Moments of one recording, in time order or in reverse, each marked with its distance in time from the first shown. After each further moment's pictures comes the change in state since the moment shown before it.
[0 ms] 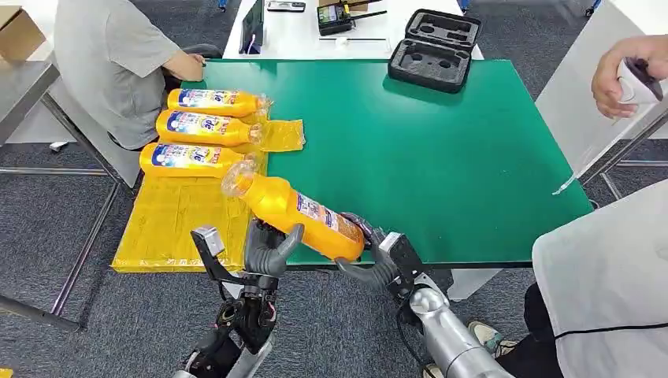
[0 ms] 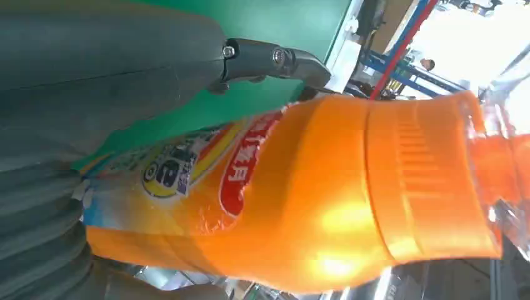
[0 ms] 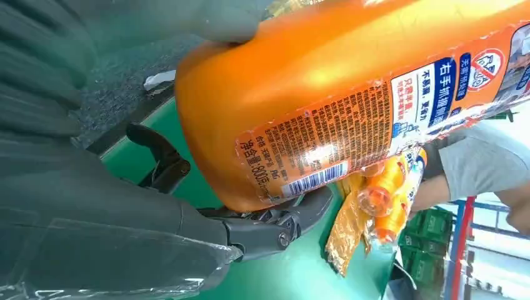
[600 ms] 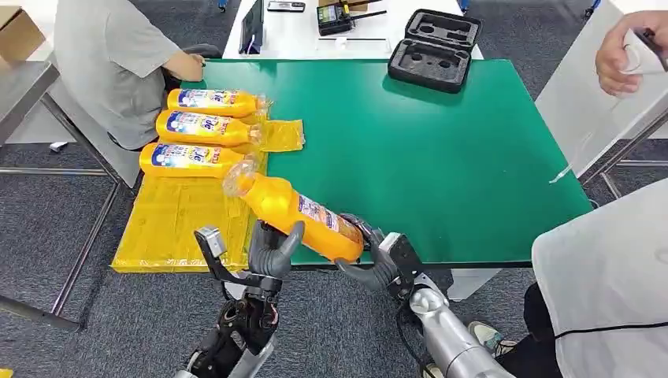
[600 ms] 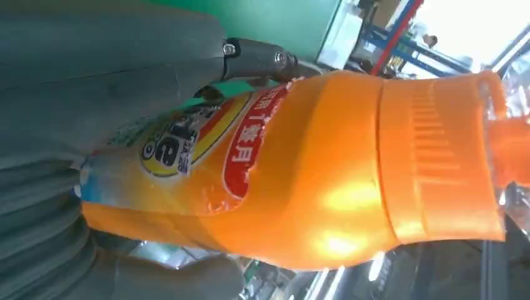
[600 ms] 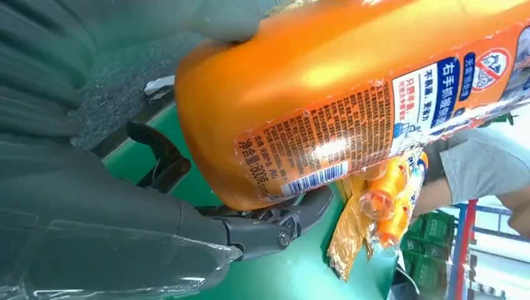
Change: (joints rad) left arm -0.005 0.000 -0.024 0.008 0.013 -0.071 -0.003; right arm -0.004 -0.001 0.010 0.008 -0.016 -0.001 0.000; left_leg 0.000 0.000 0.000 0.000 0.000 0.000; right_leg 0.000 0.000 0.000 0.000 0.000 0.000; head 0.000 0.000
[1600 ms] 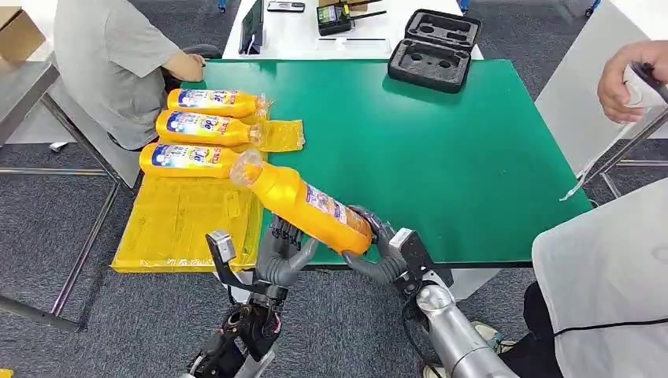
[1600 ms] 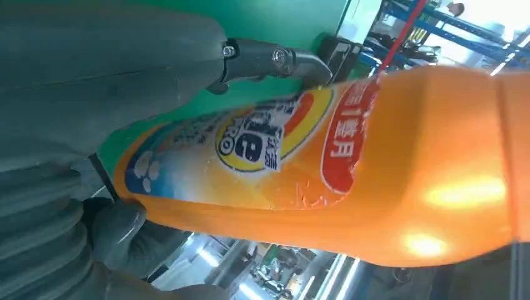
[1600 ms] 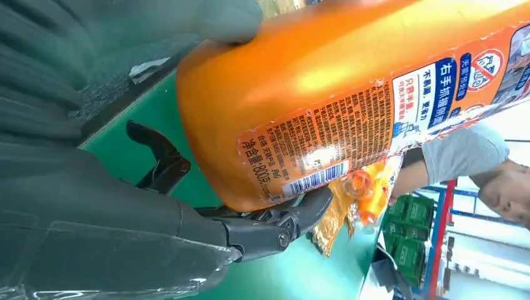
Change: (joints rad) left arm 0.007 0.000 -0.022 0.035 -0.029 -0.048 0.015; right arm 0.016 -0.016 -0.028 -0.072 0.000 0.007 0.000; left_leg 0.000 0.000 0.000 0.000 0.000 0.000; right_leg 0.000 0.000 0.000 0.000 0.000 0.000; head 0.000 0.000
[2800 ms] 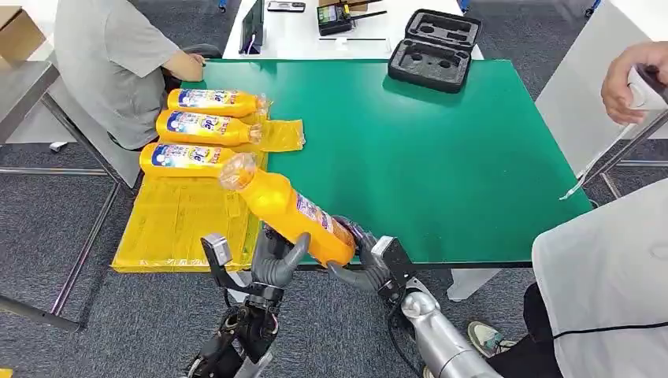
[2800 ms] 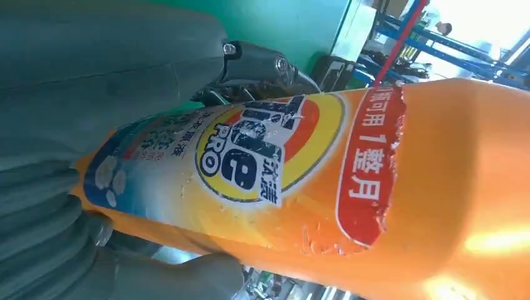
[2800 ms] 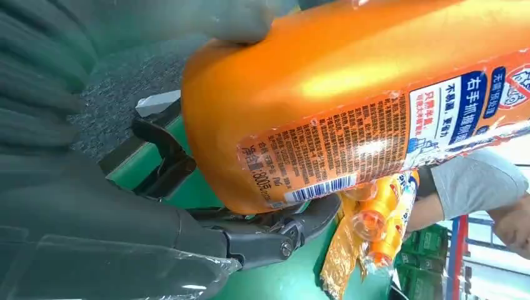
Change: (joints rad) left arm 0.018 0.000 0.025 -0.014 -0.033 0.024 -0.019; right arm -0.005 0.047 0.045 0.074 0.008 -0.002 -0.002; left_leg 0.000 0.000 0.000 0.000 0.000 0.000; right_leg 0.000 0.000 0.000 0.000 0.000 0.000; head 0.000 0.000
